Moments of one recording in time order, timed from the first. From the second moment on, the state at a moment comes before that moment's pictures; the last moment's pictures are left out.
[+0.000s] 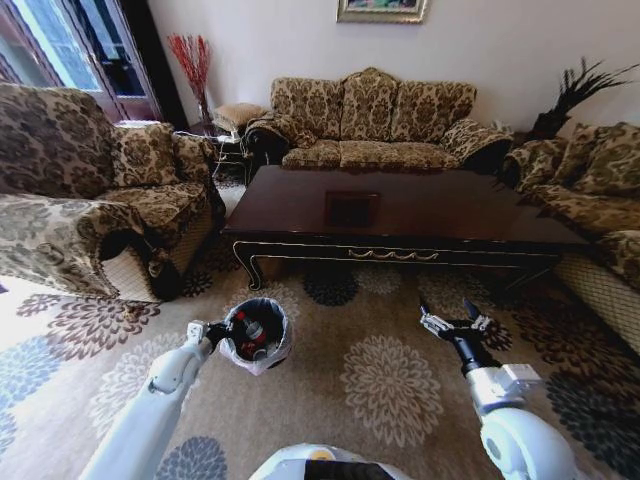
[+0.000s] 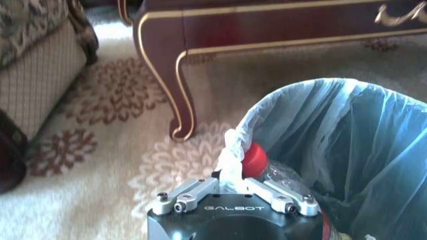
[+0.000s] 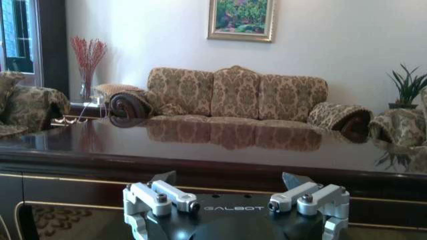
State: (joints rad) left arm 1.28 -1.07 -0.60 -1.66 -0.34 0.46 0.20; right arm -1.70 1.19 0.72 2.32 0.37 -0.14 0.10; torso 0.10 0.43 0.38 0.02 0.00
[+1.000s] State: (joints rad) left arm 1.19 -0.99 -0.55 -1.53 -0.40 0.53 0.25; right arm -1.70 1.19 0.72 2.32 0.37 -0.14 0.10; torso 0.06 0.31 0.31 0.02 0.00
